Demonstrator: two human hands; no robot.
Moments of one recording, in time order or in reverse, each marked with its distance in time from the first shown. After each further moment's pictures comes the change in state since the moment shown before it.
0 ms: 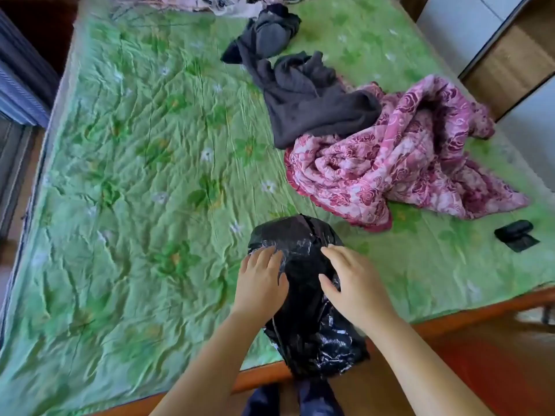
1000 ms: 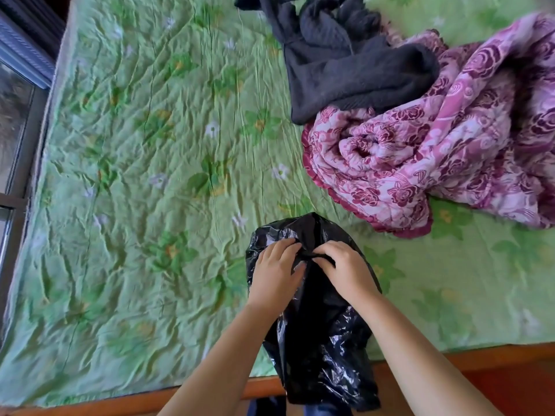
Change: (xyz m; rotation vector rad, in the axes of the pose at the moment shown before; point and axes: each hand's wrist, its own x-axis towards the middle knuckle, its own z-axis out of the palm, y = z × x) left_hand 0.076 0.000 0.063 -0.146 0.035 -0.102; right_hand 0.104 0.072 0.086 0.428 -0.019 -0.056
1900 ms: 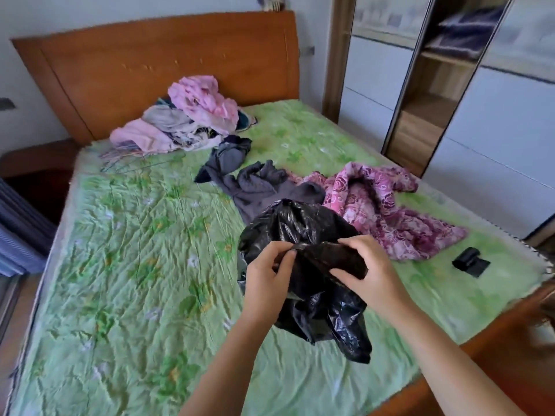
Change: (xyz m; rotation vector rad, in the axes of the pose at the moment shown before) left_hand -0.034 0.145 -0.198 -0.662 0.194 0.354; right_hand -0.105 -0.148 -0.172 -0.068 0.628 -0.142
